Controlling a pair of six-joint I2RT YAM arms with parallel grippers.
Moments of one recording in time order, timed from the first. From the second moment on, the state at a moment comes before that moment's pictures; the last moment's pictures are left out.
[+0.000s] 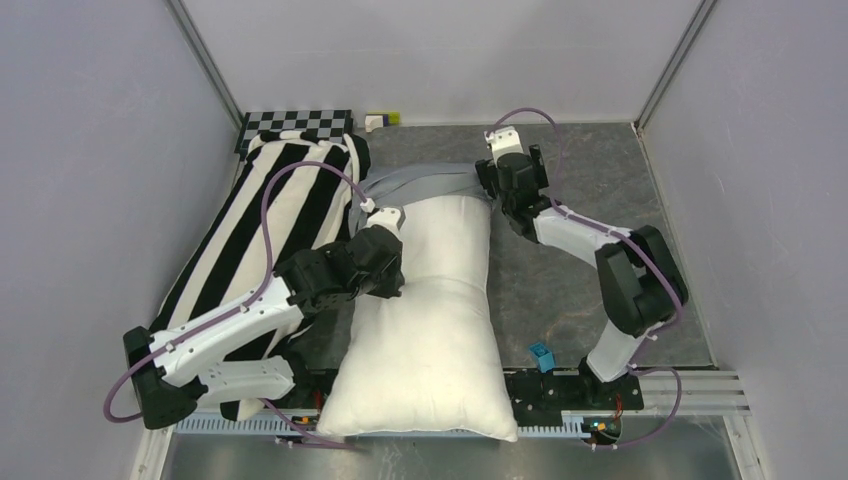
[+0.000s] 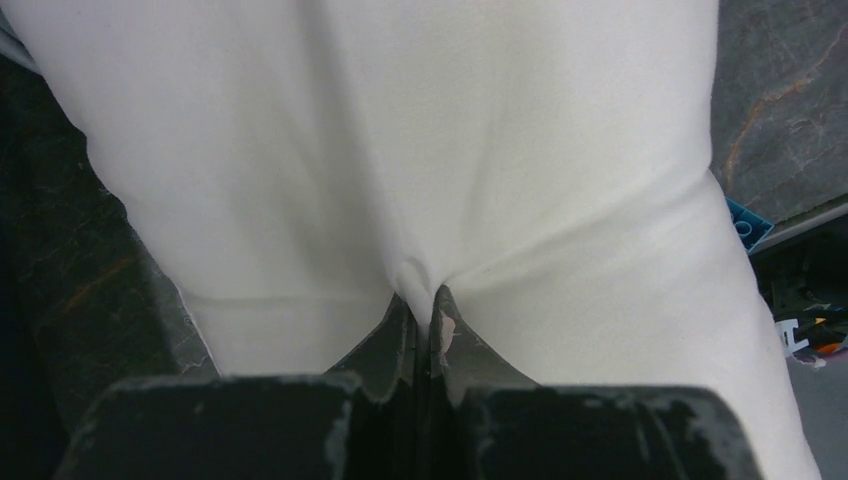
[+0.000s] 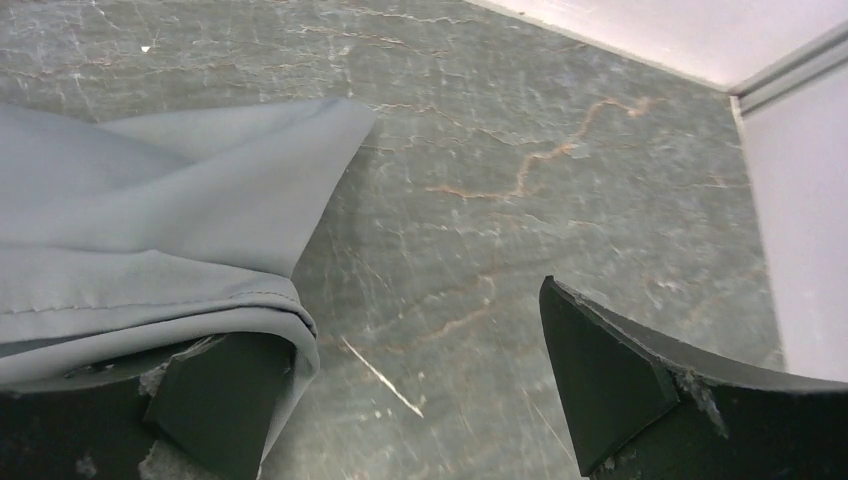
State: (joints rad) left arm -0.99 1.09 1.06 -0.82 -0.29 -0.64; right arm 0.47 1.69 1.04 0.26 0.54 -0.18
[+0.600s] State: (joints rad) left arm -0.98 1.11 1.07 -0.87 -0.28 -0.61; right arm 0.33 1.44 0.85 0.30 0.10 -0.12
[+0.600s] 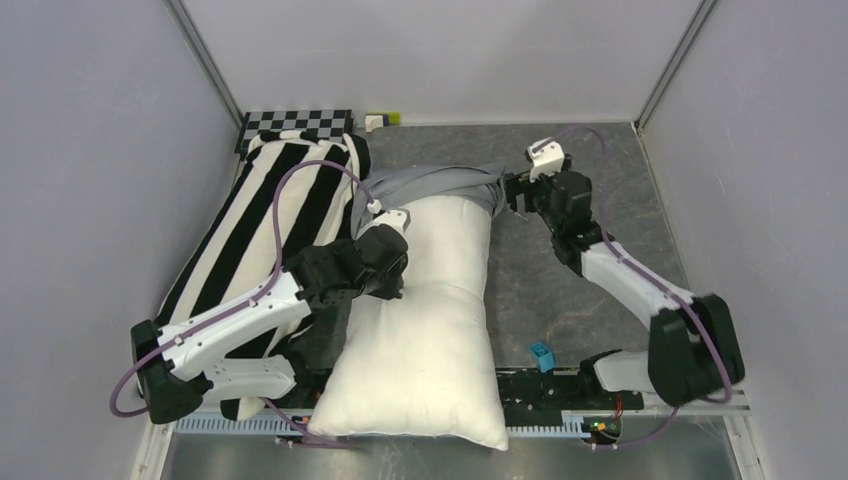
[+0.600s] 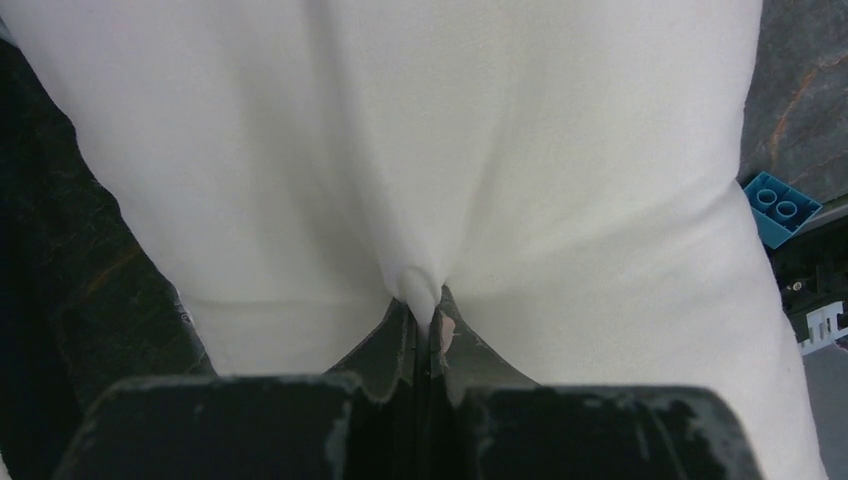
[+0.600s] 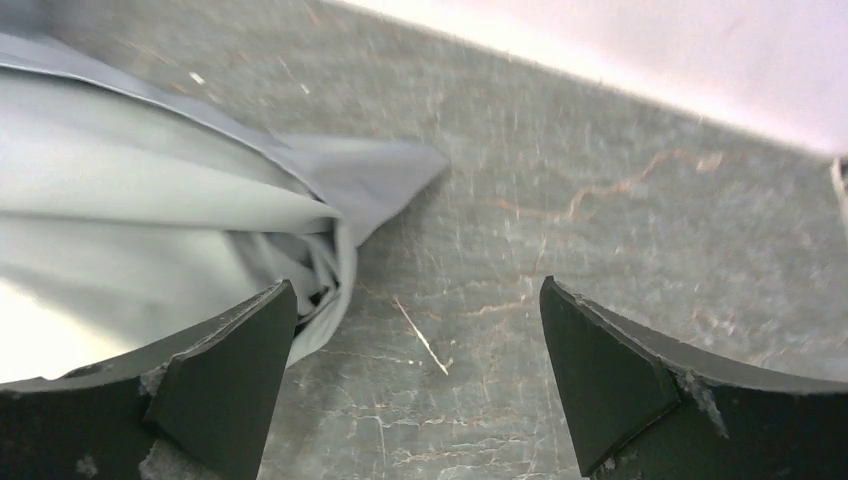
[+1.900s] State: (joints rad) left arm -0.98 1.13 1.08 -0.83 -0.27 -0.59; right arm 0.37 2.05 1.33 0.31 0.15 -0.28
